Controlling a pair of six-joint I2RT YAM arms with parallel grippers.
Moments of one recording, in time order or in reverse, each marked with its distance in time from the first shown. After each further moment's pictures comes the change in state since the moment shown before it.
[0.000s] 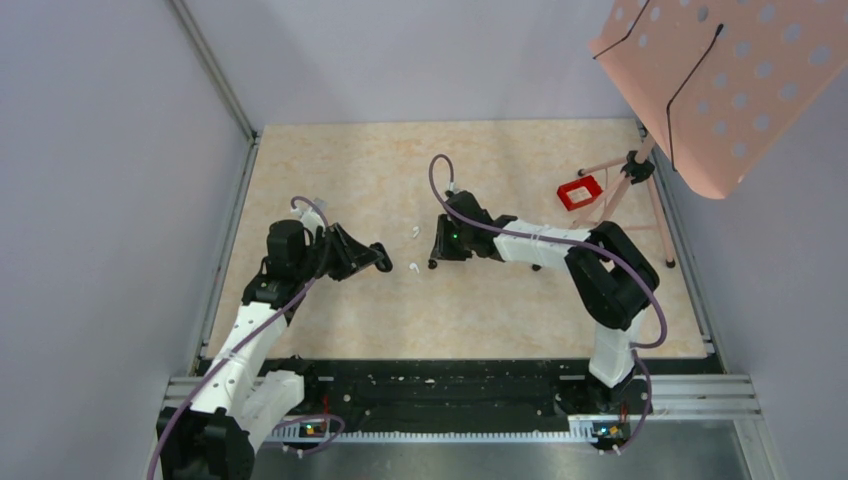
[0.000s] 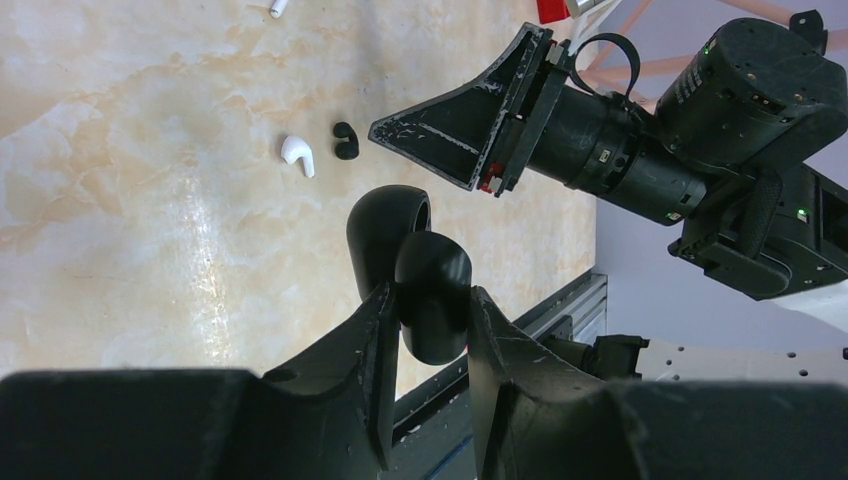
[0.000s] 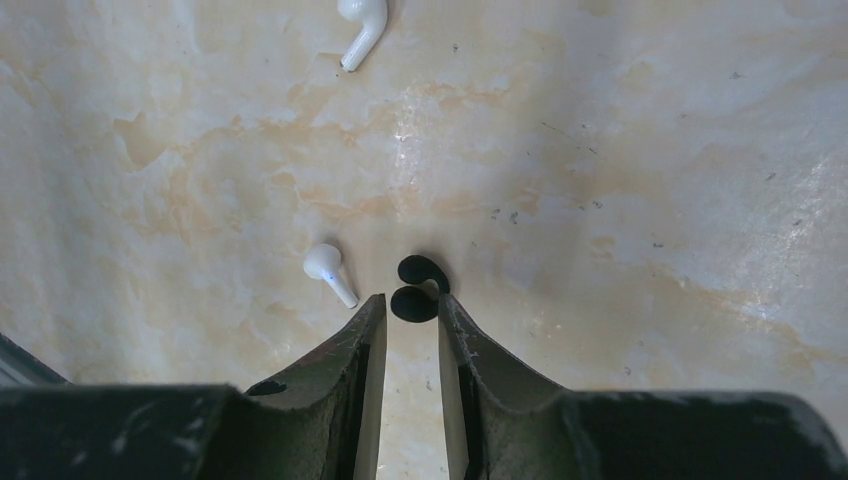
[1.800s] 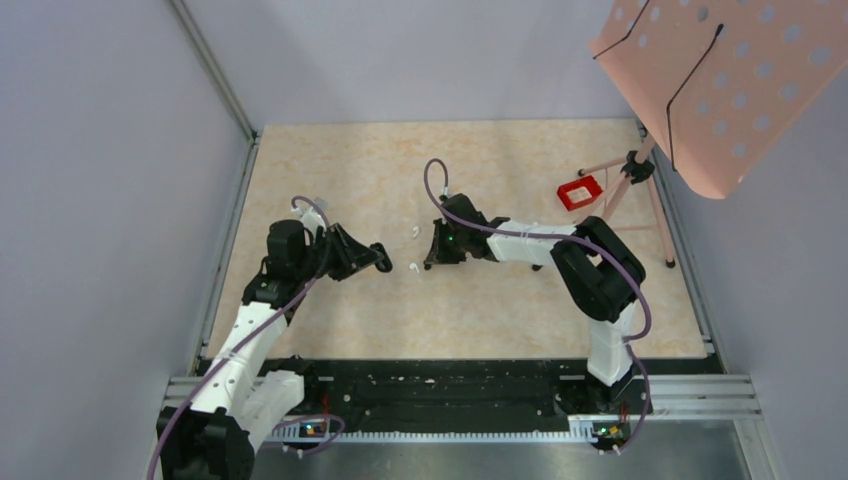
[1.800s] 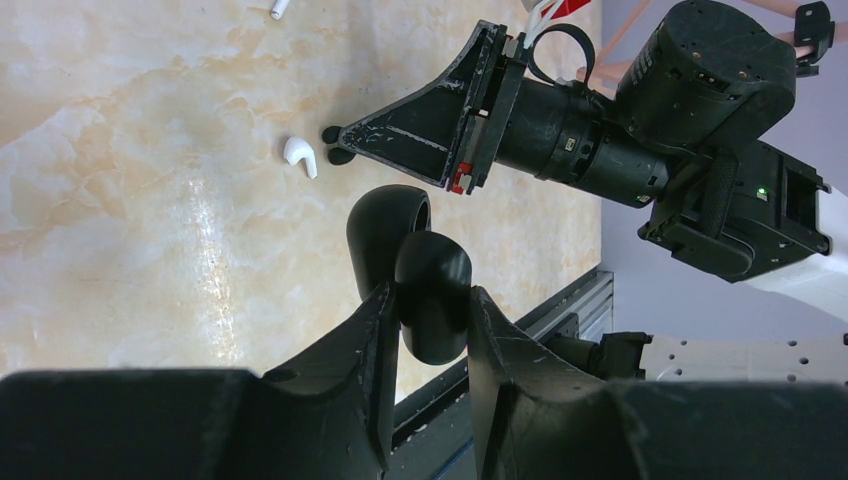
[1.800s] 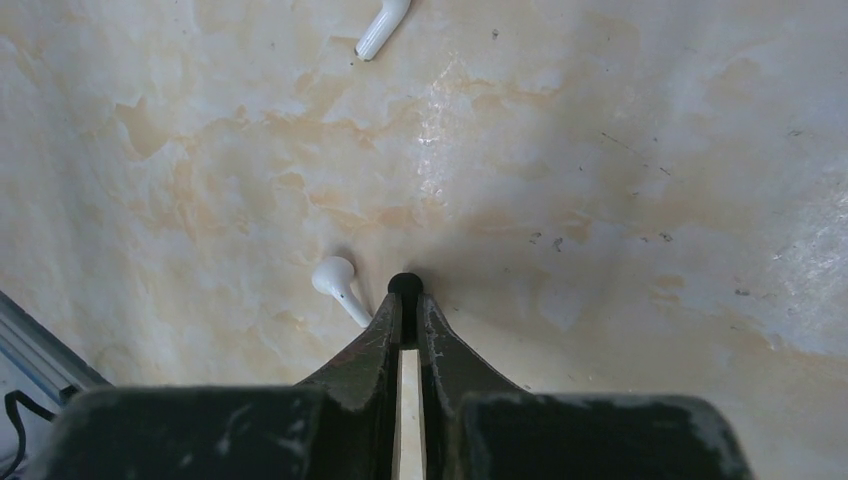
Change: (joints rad) left arm 0.000 0.001 0.000 0.000 0.003 0.018; right arm 0.003 0.079 0.017 0.054 -0.085 0.020
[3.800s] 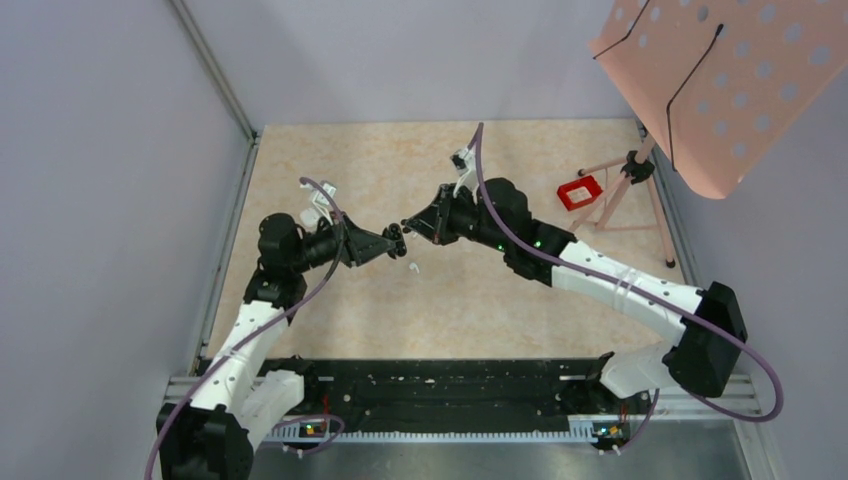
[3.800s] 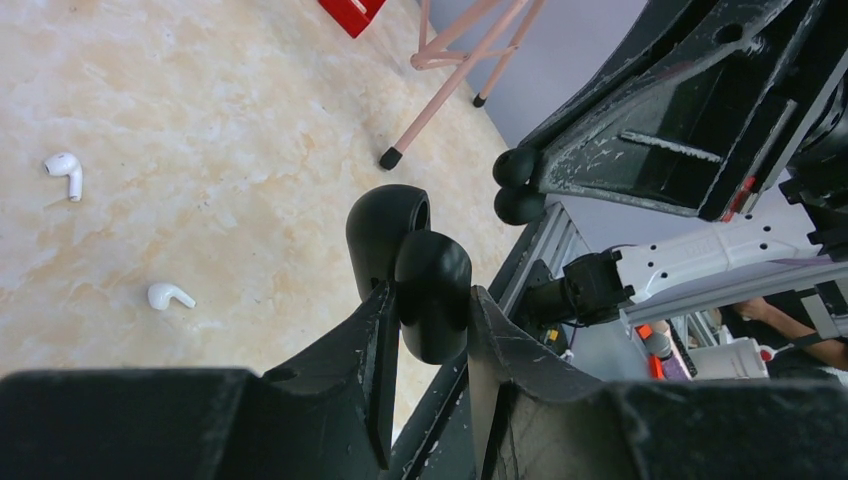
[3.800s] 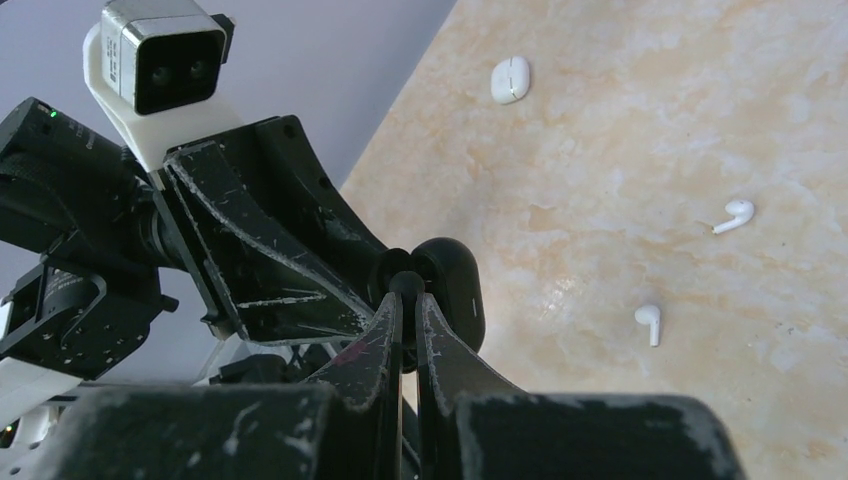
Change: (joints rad) left arm -0.014 0.007 -0.004 0.404 0.309 0.093; right arm 0.151 -0.579 -0.051 0.114 0.044 -0.054
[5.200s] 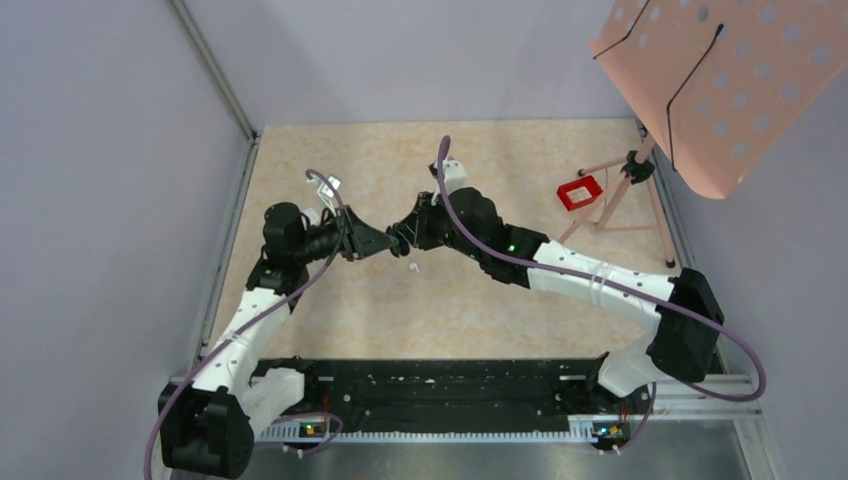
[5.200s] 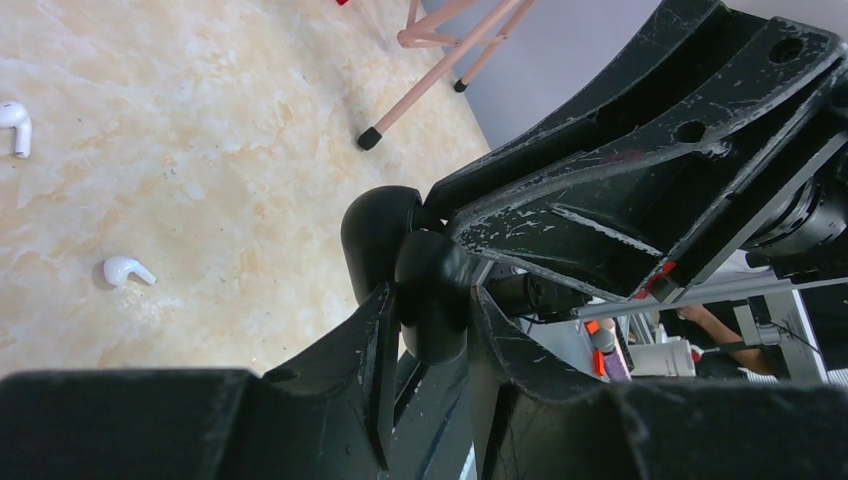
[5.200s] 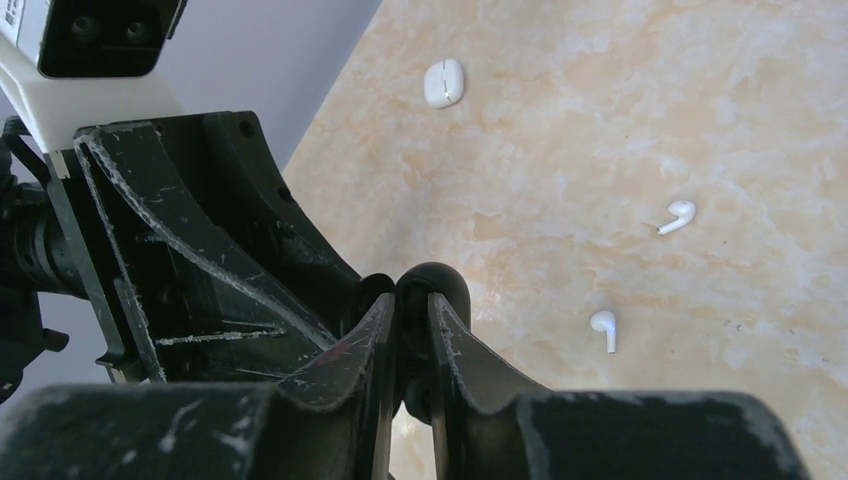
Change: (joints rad) left arm -0.005 0.086 0.061 -0.059 0.022 -0.090; right arm 0.098 0.113 0.064 -0.033 0.229 -0.061
